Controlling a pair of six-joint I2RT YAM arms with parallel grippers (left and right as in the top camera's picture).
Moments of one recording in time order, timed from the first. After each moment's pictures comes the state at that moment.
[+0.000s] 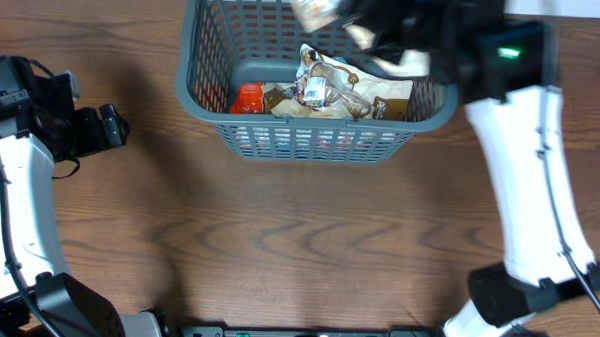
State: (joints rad) left arm 0.41 1.53 1.32 -0.96 0.17 0.06; right arm 0.36 1.82 2.19 -0.96 -0.40 -0.96
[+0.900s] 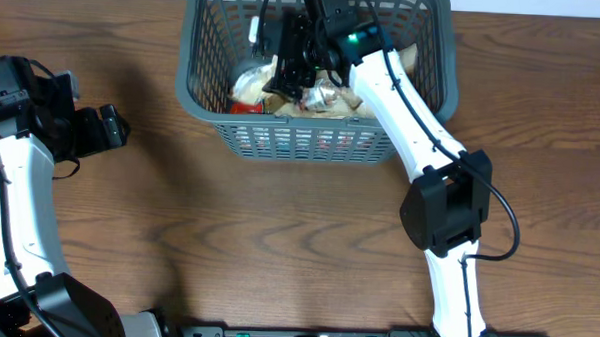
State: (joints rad) left arm 0.41 1.53 1.32 -0.97 0.18 0.06; right arm 0.47 2.28 2.20 -0.79 -0.41 -0.83
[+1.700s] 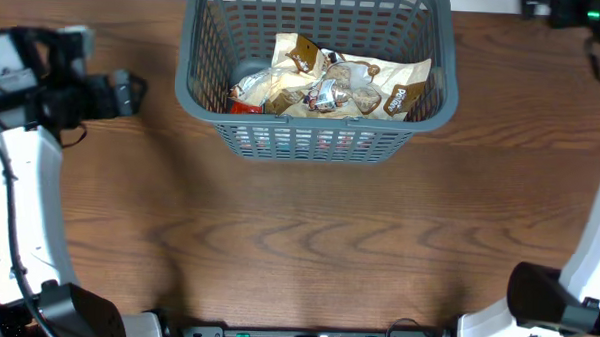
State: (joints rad) left arm 0.30 1.53 1.43 -0.81 0.37 0.20; right arm -0.21 1.76 2.31 -1.04 -0.17 -0.12
